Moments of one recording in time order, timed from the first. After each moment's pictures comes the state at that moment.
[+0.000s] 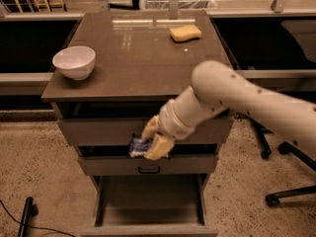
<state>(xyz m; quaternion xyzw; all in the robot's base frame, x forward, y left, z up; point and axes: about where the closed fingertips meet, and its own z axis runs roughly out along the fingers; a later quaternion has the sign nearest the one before) 0.493 0.019 0.729 -0.72 0.61 0.21 0.26</state>
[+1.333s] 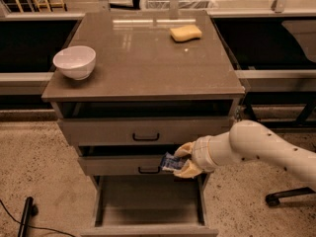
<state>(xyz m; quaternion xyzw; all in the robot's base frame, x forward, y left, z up) 0.495 -0.077 0.620 -0.66 0.66 0.14 0.33</state>
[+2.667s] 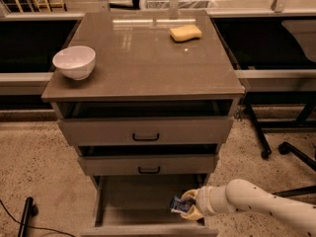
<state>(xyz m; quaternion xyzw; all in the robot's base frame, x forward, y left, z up) 0.442 -0.113 0.399 -0.64 0.69 0.16 0.31</state>
